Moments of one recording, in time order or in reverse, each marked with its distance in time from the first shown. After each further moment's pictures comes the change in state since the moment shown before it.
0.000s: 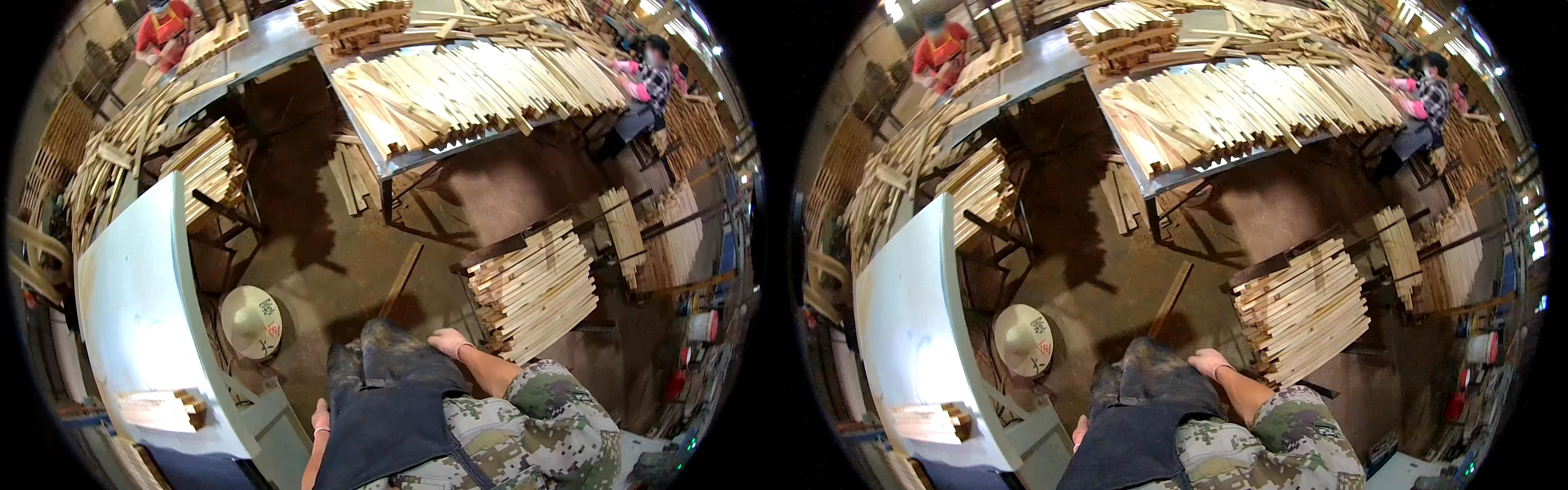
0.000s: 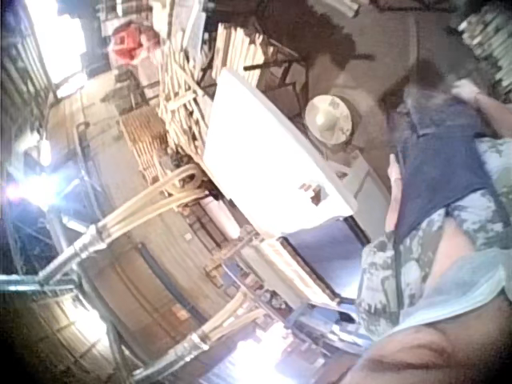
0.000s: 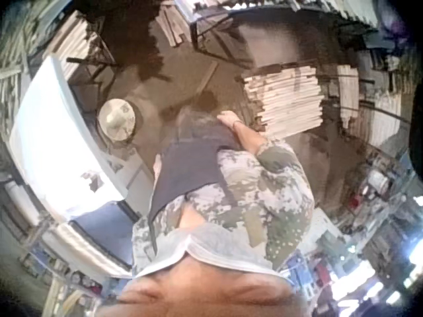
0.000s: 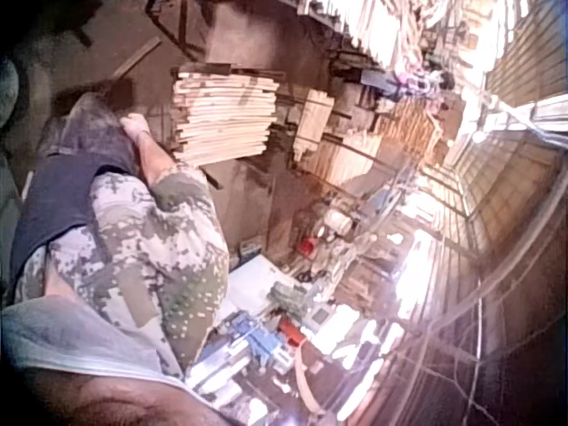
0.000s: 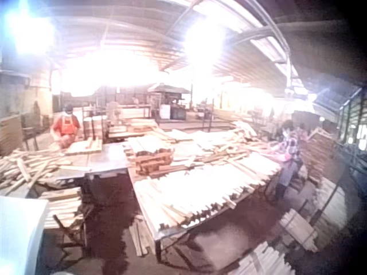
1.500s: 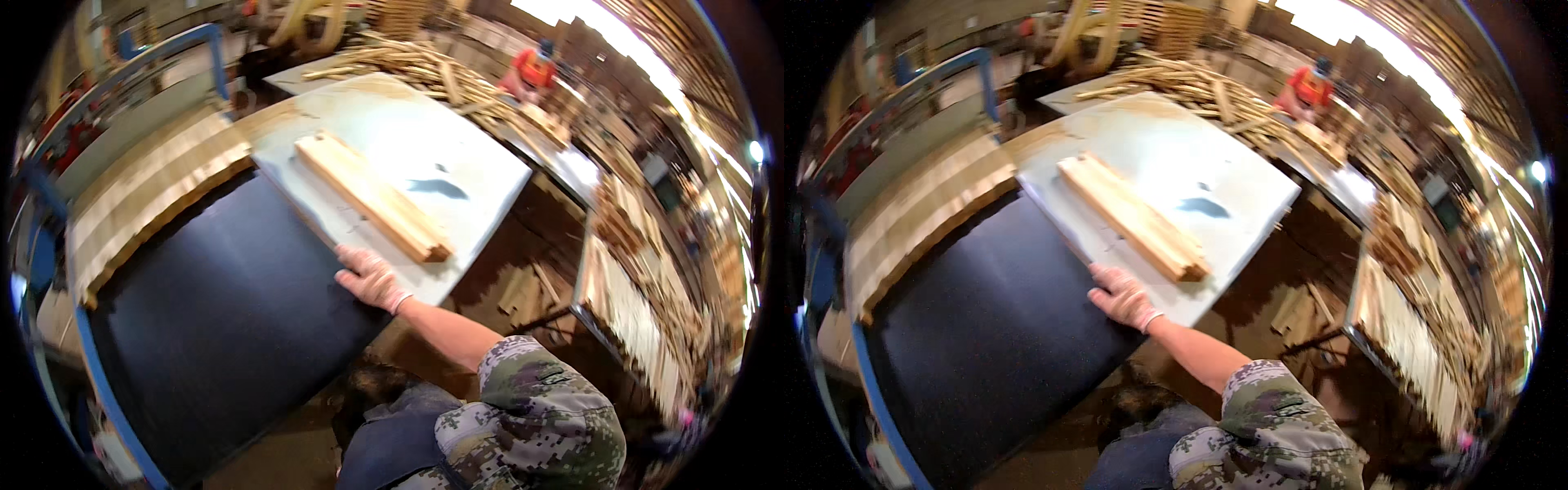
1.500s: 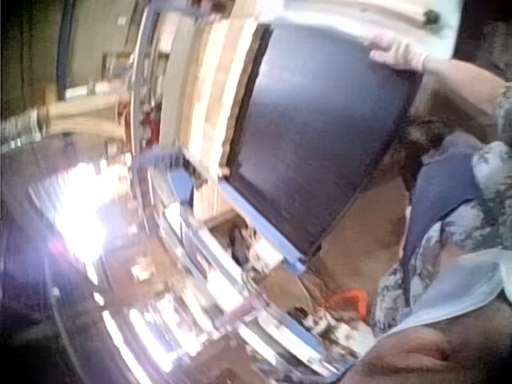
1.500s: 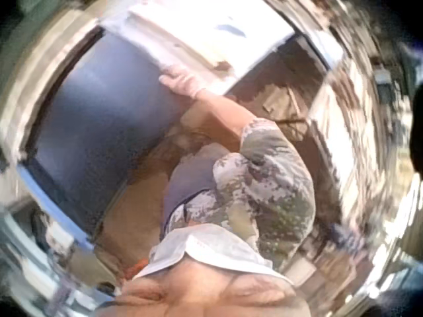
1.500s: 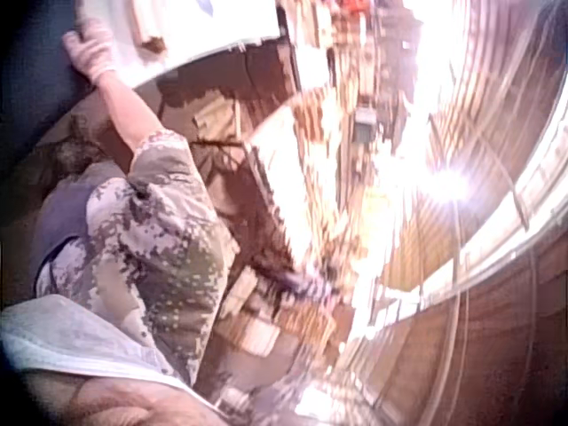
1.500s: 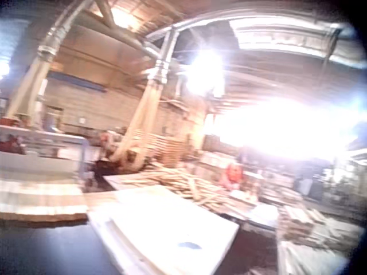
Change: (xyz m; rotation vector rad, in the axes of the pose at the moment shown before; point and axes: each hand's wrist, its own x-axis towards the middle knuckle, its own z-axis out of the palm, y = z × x) left_hand -0.112 -0.433 0.048 -1.225 0.190 -0.623; right_hand -0.290 -0.473 0.536 -0.520 -0.340 -1.784
